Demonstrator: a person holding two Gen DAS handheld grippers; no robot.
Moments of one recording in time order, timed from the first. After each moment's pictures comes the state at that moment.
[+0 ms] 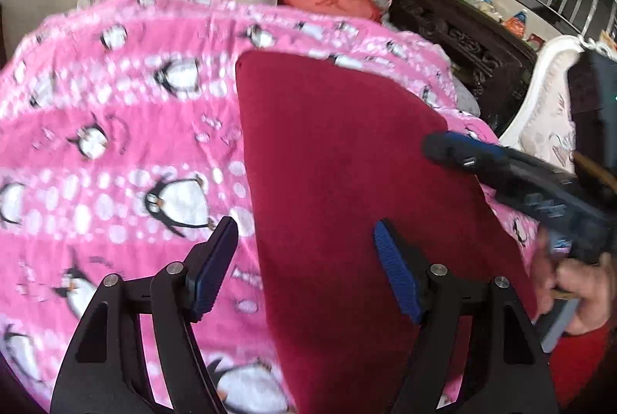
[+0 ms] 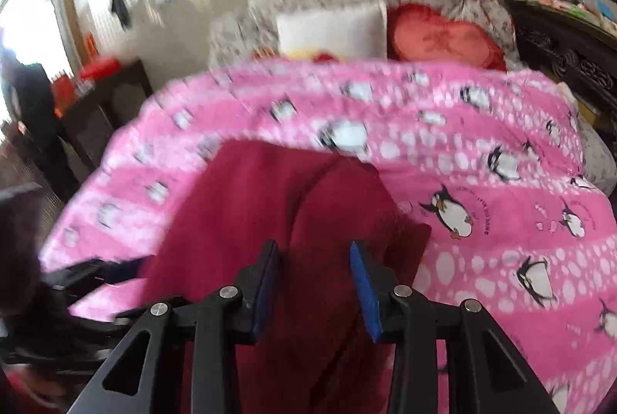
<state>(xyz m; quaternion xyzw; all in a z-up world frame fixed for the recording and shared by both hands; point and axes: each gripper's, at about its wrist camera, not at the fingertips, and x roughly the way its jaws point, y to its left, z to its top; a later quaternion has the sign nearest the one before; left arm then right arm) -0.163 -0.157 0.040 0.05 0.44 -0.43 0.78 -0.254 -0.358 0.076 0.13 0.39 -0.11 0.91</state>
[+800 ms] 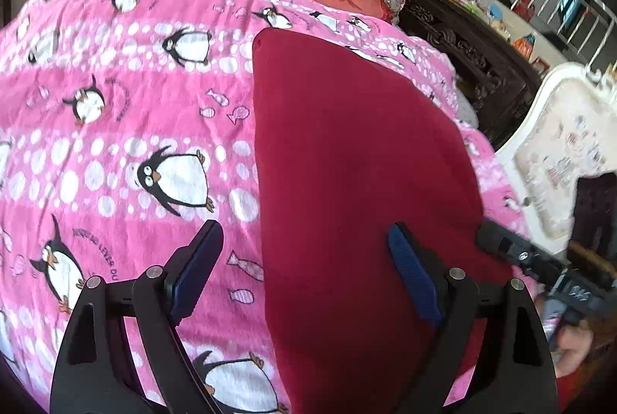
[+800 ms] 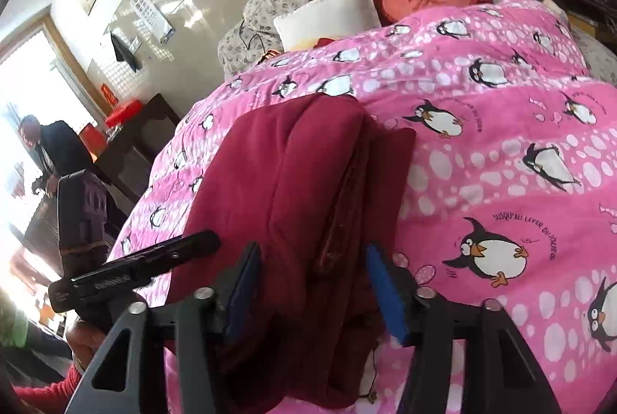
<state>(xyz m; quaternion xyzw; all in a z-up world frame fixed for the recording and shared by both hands) -0.159 -0.144 0.037 0.00 0.47 -0.43 0.77 -0.349 -0.363 0.056 0.27 0.35 -0.05 0.89</state>
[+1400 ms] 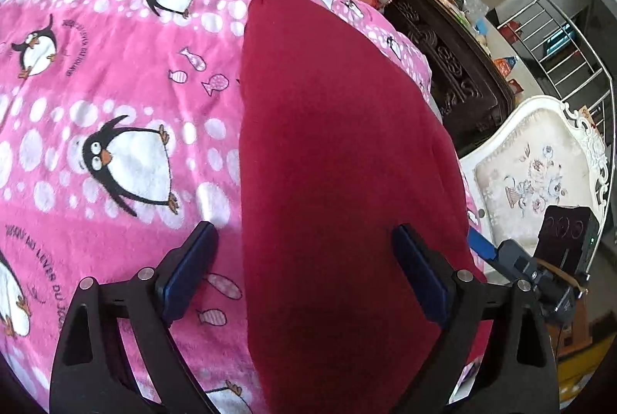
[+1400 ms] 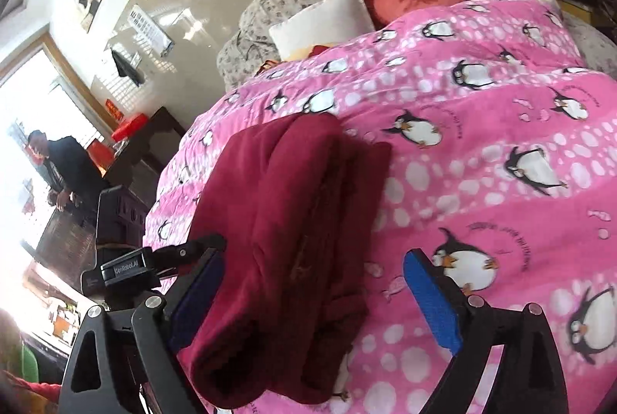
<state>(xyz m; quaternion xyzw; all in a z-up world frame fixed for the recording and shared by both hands) -0.135 -0.157 0.018 -0.07 0.53 -0.48 0.70 -0.364 -0.391 0.068 0.30 0.34 -0.04 0.89</state>
